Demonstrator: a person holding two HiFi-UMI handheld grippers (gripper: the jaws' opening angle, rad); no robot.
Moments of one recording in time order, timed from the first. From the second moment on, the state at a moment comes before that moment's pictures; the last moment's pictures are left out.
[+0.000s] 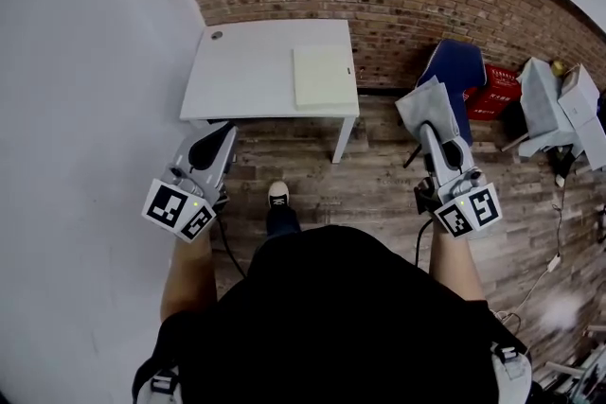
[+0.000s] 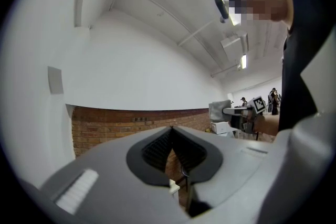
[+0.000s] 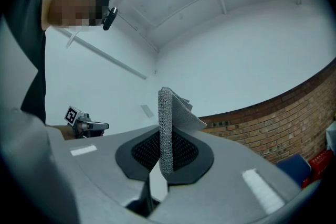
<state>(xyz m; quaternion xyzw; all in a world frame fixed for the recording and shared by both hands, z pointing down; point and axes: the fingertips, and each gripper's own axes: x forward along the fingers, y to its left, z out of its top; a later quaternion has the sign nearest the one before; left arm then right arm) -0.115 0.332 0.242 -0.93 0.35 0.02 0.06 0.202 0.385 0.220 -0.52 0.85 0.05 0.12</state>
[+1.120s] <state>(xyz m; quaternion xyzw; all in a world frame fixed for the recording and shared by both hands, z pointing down) -0.100 0.217 0.278 -0.95 0.31 0.01 0.04 0.208 0.286 0.253 -0.52 0.84 -0.01 0.14</state>
